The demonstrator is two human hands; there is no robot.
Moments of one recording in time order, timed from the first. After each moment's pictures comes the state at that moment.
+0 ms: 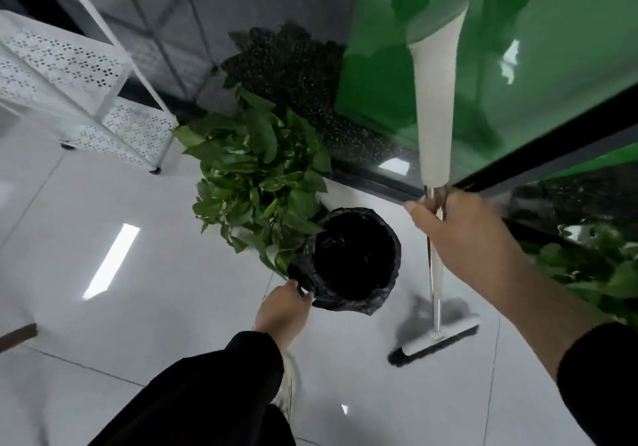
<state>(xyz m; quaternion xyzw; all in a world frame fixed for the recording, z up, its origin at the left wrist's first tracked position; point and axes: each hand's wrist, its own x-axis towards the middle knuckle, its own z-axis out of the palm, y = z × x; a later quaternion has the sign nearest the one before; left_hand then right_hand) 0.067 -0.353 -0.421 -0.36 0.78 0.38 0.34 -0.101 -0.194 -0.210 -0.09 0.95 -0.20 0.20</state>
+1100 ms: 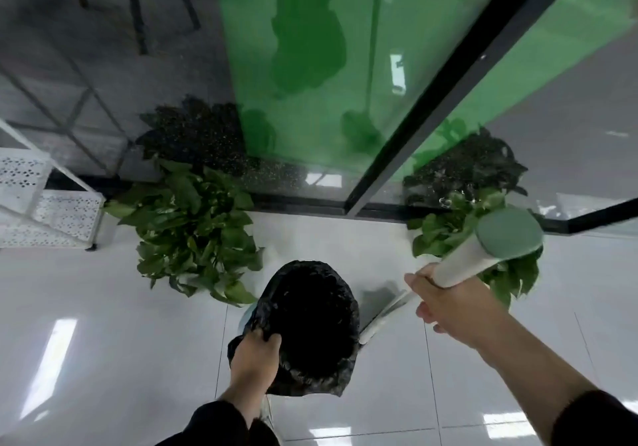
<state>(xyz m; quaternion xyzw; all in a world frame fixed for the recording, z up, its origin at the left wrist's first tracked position) 0.117 -0.286 -0.277 -0.37 0.76 0.44 0.31 0.017 -0.058 -0.045 0.23 0.86 -0.34 0.30</state>
